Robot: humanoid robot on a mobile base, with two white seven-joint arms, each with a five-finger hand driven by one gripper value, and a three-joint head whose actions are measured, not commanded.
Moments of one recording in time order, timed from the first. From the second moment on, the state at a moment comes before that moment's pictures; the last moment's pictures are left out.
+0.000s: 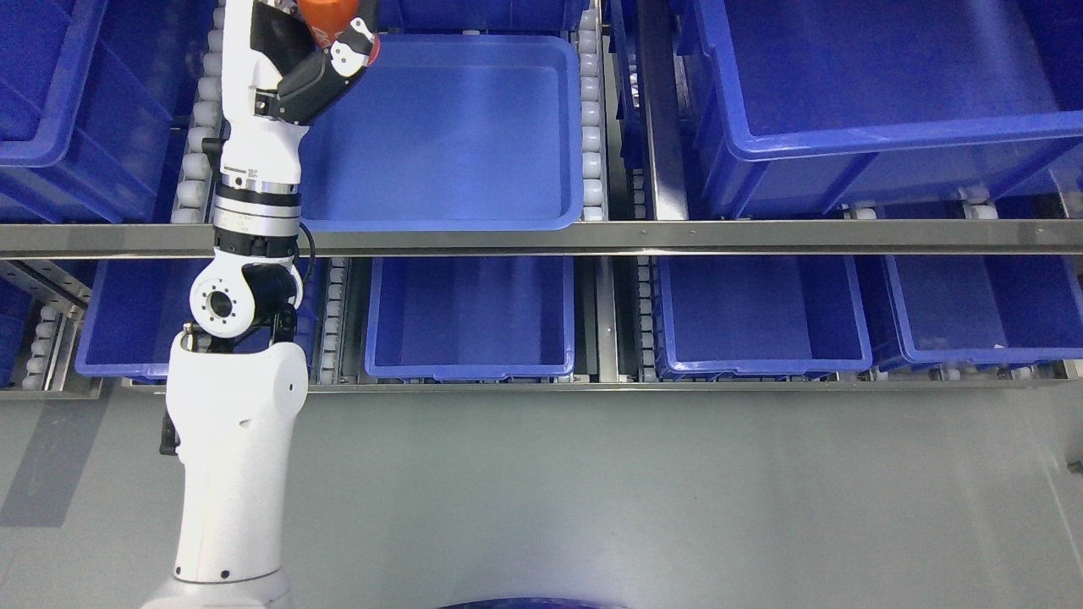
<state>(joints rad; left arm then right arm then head) -0.44 0.00 0.03 -1.60 0.23 -0.37 -0.23 0.00 0.00 0.00 0.00 0.00 0.04 0.03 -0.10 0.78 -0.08</state>
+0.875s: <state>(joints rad) -0.45 0.00 0.04 -1.62 0.23 -0.36 -0.23 0.00 0.00 0.00 0.00 0.00 0.05 0.03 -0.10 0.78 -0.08</state>
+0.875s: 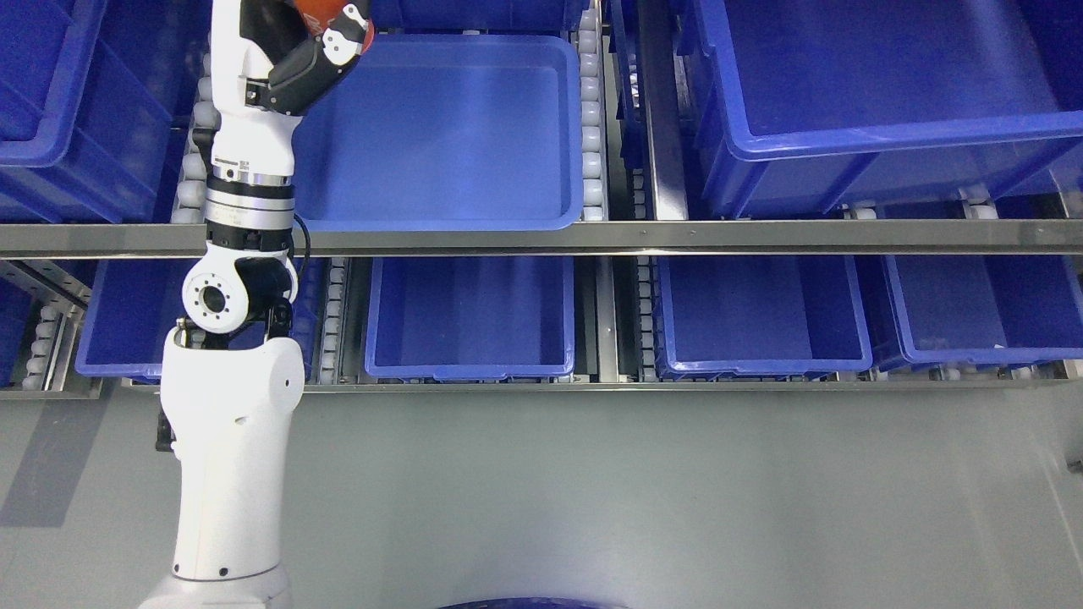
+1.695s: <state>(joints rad) -0.45 0.00 0.04 -1.62 0.23 -0.36 -0.23 0.00 0.00 0.00 0.00 0.00 0.04 0.03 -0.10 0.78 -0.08</state>
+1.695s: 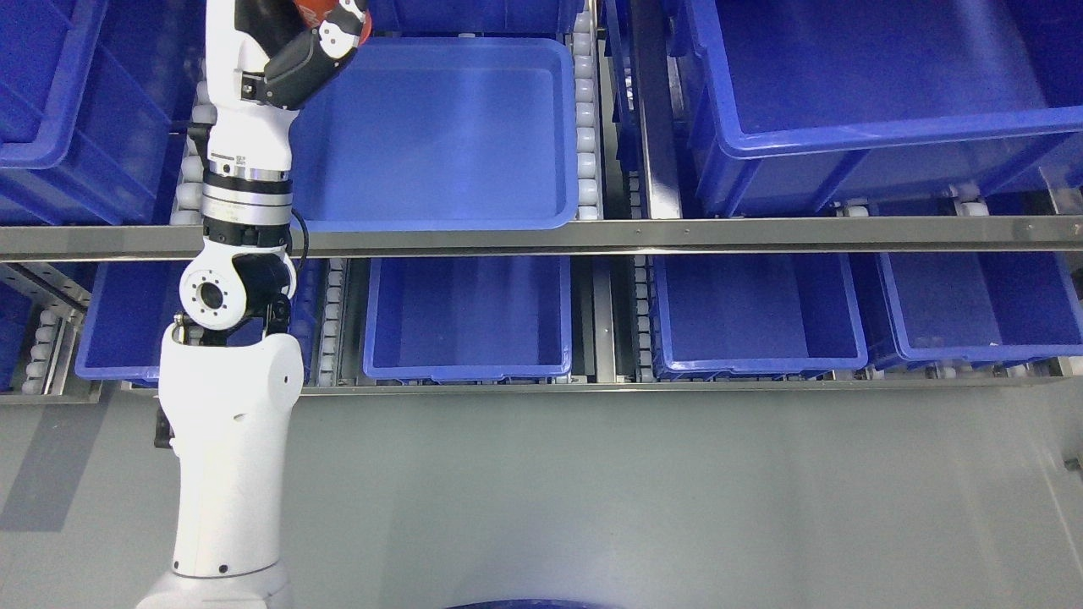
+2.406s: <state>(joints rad) -0.49 0.00 0.02 -1.63 0.23 -0.36 -0.23 0.00 0.00 0.00 0.00 0.00 0.04 0.03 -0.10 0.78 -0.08</state>
